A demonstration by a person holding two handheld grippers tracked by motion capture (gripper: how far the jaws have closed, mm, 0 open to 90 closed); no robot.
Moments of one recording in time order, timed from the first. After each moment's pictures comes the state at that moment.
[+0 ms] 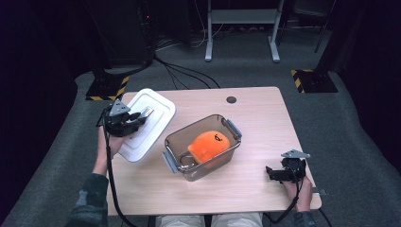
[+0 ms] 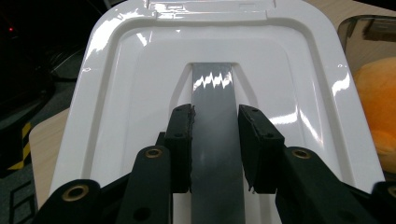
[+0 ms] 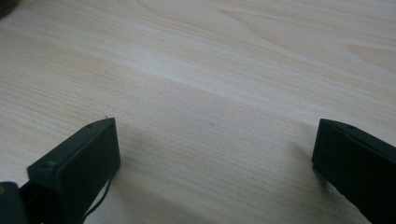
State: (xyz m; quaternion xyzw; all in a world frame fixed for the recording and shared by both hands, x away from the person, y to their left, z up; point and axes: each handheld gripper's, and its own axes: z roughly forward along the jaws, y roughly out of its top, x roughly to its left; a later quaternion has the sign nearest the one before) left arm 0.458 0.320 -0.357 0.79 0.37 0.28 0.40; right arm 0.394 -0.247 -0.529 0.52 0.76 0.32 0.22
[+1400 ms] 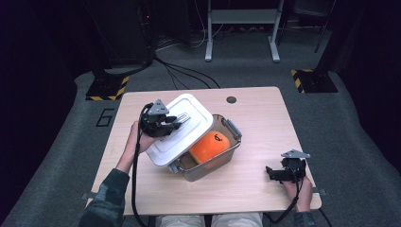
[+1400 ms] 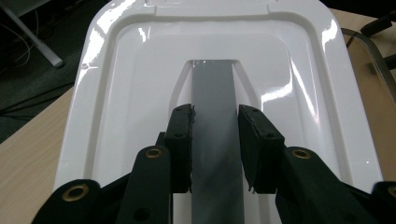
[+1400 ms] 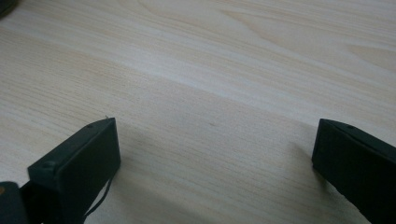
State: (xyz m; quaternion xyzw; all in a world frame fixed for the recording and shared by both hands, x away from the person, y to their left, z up) left arm 0.458 0.219 -0.347 0.86 0.27 0.20 0.40; right arm 0.394 -0.246 -0.529 0.52 0.76 0.32 0.22
